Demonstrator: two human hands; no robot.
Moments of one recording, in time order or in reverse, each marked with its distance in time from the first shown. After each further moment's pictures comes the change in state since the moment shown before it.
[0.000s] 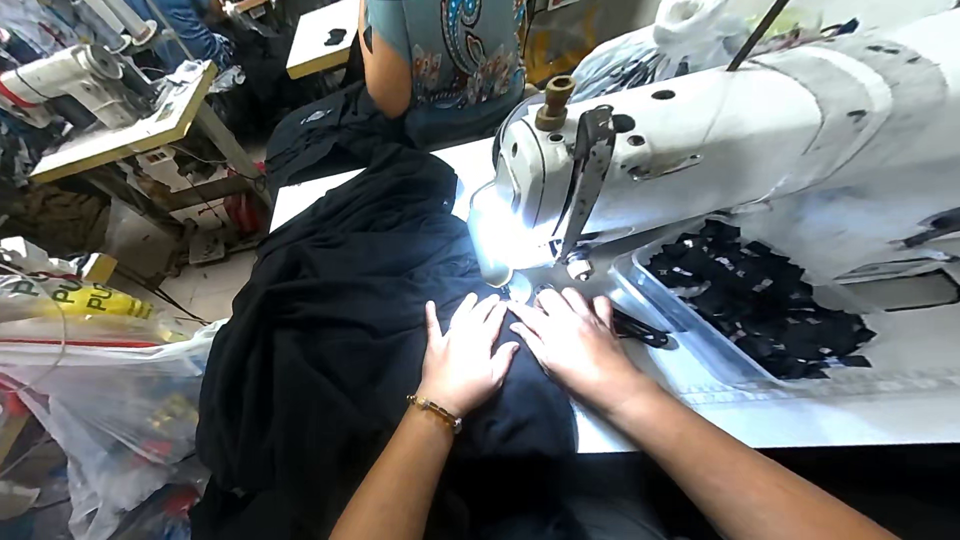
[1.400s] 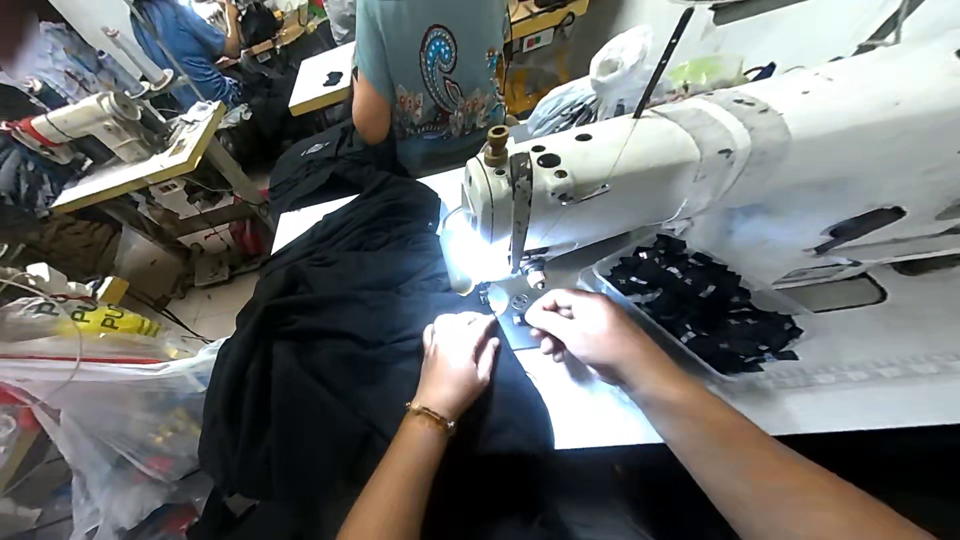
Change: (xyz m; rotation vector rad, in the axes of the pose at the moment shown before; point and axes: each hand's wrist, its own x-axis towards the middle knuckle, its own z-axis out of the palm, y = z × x) left_hand 0.000 0.011 0.006 -0.175 0.323 0.055; right_hand 0.004 0.014 -0.060 0.914 -0.150 0.470
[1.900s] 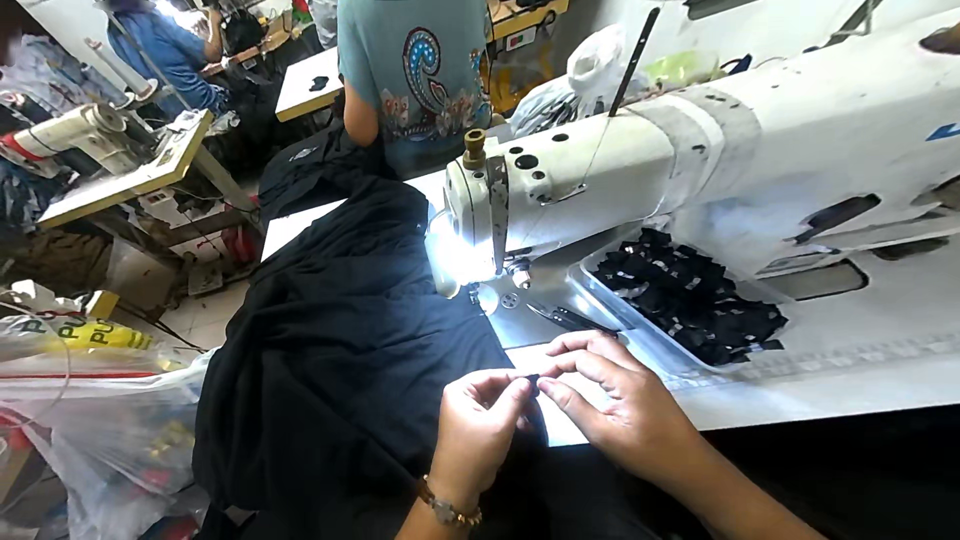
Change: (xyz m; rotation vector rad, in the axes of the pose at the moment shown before) left_hand -0.038 0.073 -0.020 -1.335 -0.045 -0.650; right_hand -0.069 0.039 0.003 -0.237 0.226 -0.607
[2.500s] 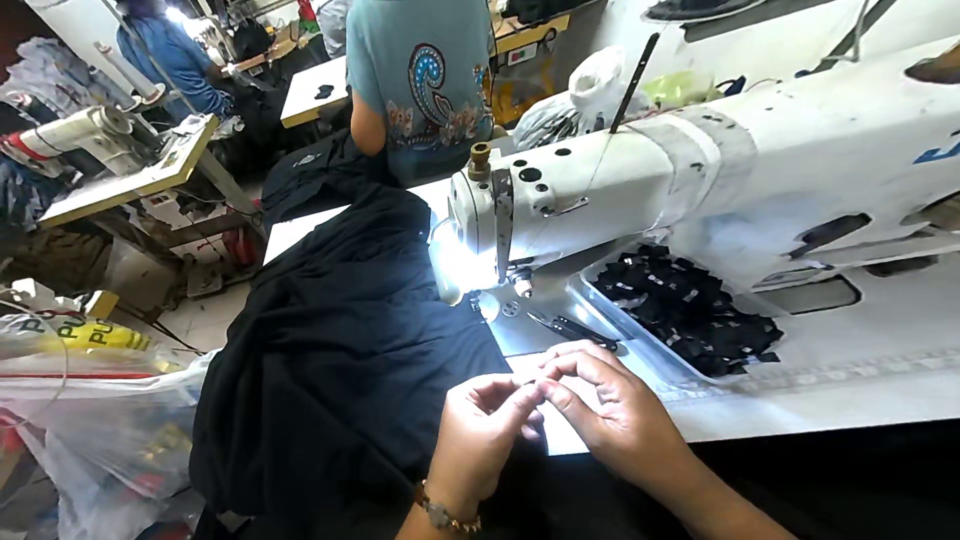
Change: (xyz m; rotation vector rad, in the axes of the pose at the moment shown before) left_hand -0.001 0.011 0.003 -0.139 -0.043 -0.074; right_hand 0.003 -0.003 0.008 0.164 0.031 0.051
